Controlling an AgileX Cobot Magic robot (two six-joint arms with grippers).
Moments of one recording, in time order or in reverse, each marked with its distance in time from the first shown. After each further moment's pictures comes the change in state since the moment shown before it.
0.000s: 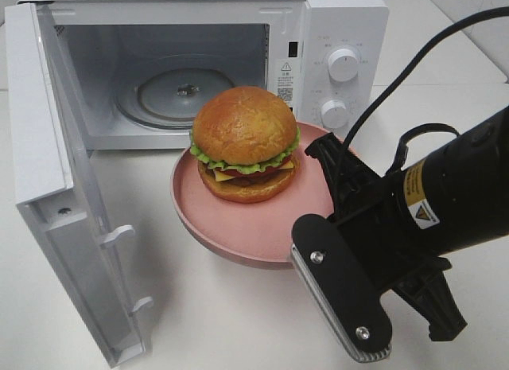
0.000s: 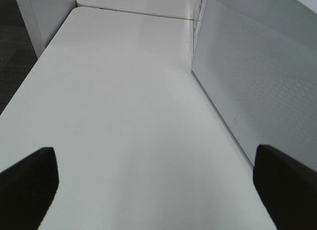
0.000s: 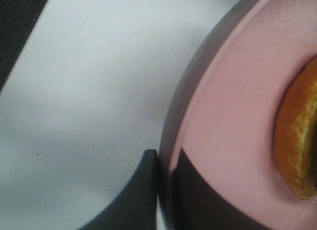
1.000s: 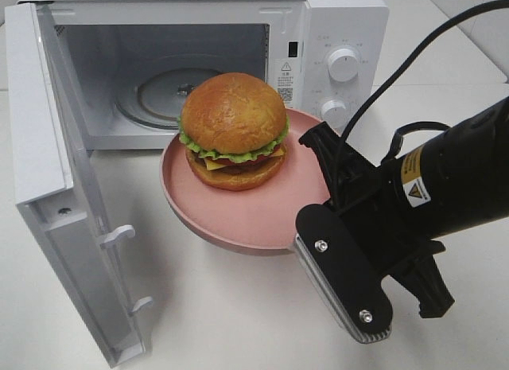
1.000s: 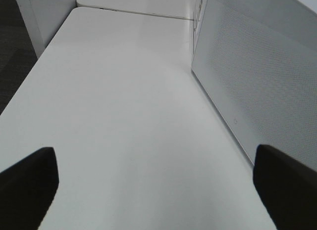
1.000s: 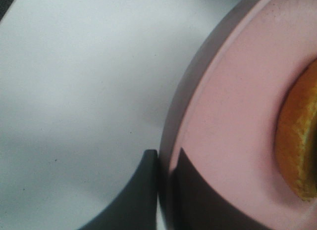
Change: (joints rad) left arm 0.000 0.000 0.000 0.000 0.000 0.000; right arm -0.067 0.026 0.000 0.091 -0.090 -0.198
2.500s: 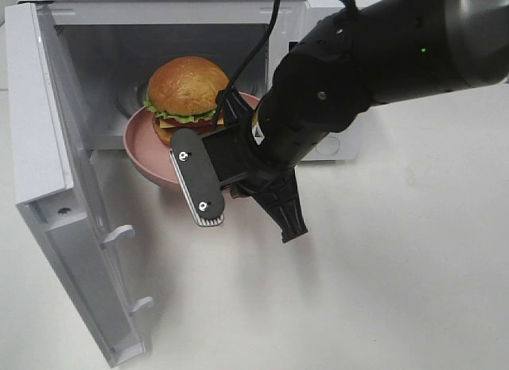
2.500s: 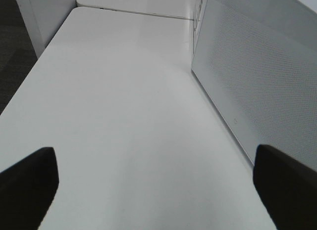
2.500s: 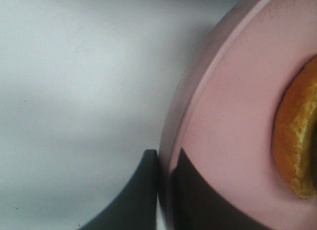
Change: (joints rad) left arm 0.000 0.000 0.000 0.000 0.000 0.000; right arm 0.000 0.480 -0.481 -0.088 0.050 0.249
